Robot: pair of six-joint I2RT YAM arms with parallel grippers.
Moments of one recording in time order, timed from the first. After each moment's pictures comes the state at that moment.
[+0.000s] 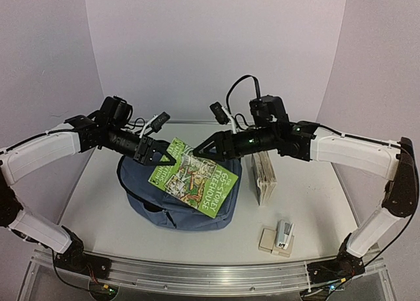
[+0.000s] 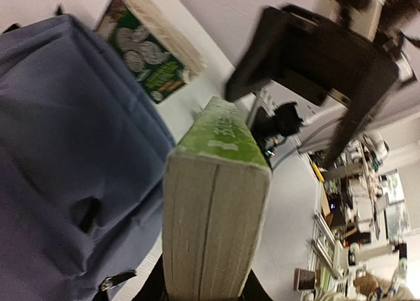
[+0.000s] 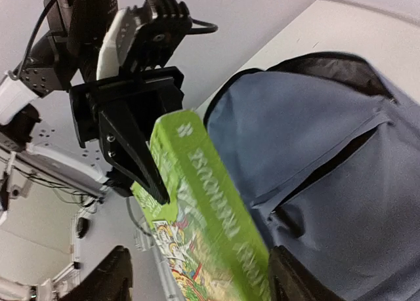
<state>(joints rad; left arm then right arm) -0.58 1.35 1.15 -0.52 0.93 -0.24 0.87 1.60 1.34 -0.16 -0.56 0.45</state>
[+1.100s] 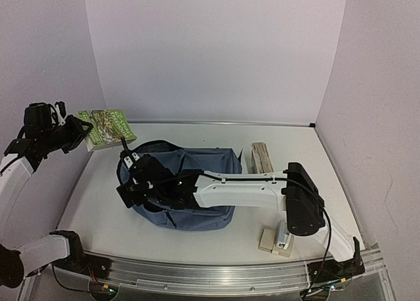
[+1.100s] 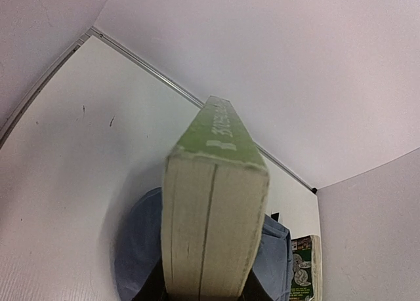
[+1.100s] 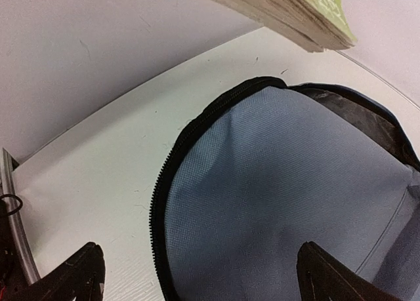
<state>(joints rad) 0.04 0.89 0.94 -0.46 0.32 -0.68 1.30 2.43 2.14 -0.22 0.35 0.24</state>
